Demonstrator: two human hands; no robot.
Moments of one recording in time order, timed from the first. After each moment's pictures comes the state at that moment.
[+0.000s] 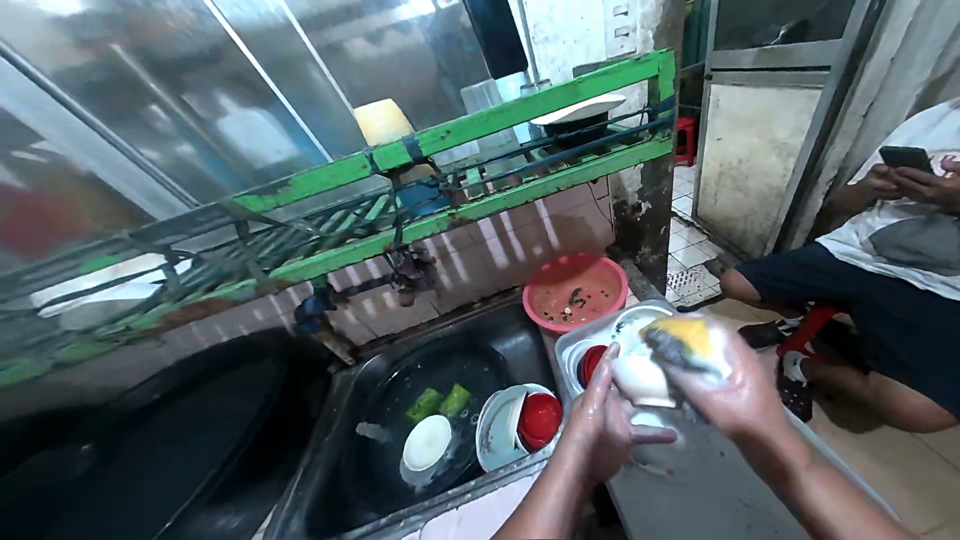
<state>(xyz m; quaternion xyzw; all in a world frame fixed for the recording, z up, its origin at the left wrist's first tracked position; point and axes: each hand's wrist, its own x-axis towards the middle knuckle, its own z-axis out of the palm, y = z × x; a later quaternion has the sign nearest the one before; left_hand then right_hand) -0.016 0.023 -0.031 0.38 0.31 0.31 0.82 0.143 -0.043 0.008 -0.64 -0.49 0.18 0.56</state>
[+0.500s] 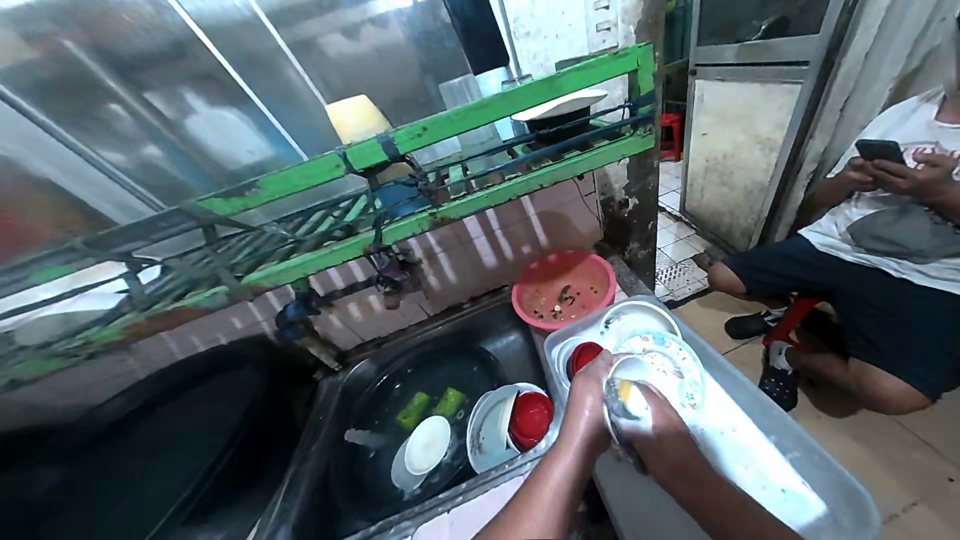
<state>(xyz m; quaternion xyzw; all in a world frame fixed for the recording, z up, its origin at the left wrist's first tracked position) 0.004 0.026 -0.026 0.53 0.46 0.35 0.62 0.090 -0.059 -0.039 -0.66 -0.51 0.28 0.47</state>
